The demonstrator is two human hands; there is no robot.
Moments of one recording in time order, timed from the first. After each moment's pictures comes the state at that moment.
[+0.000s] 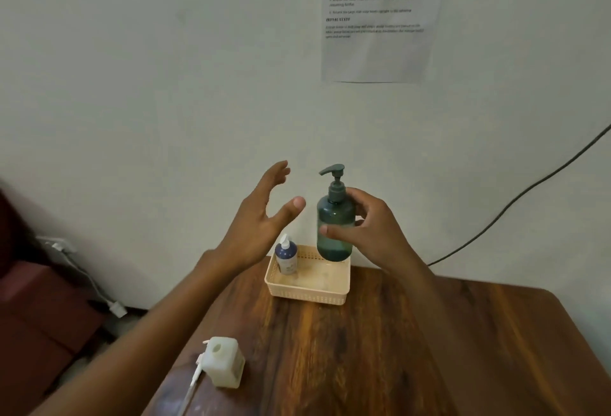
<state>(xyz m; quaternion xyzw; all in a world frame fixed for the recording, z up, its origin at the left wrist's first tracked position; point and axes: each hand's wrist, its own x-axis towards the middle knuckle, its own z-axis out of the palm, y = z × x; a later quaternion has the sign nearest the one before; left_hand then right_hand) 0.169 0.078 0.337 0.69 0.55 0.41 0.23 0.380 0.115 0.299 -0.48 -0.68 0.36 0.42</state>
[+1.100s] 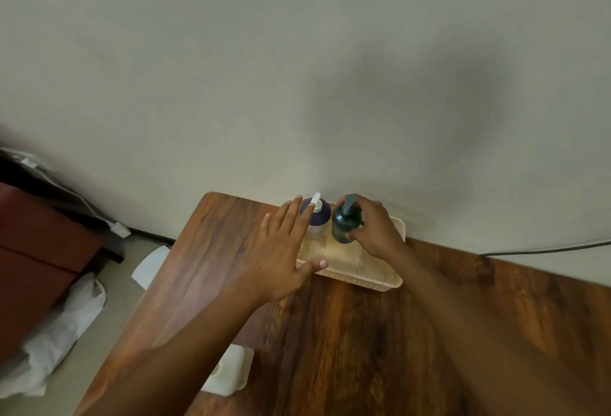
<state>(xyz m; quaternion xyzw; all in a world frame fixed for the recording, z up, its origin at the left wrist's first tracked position) 0.086 0.217 0.035 0.76 0.60 0.17 0.16 0.301 0.319 0.032 -0.57 -0.71 0.36 0.21</state>
